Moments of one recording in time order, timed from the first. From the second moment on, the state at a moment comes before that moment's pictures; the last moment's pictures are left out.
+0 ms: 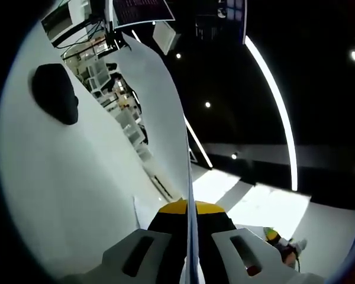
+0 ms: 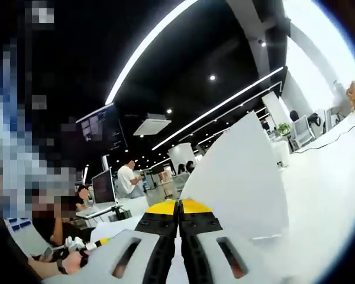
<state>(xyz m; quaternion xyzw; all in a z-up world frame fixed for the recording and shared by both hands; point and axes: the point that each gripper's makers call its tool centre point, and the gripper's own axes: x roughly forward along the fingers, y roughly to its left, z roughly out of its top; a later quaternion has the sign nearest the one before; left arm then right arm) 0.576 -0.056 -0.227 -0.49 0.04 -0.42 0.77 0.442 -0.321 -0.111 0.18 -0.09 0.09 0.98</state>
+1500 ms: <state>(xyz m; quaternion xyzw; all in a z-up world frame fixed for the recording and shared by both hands) 0.578 -0.055 -0.228 -0.49 0.05 -0.42 0.76 0.435 -0.254 -0.007 0.14 -0.18 0.18 0.96</state>
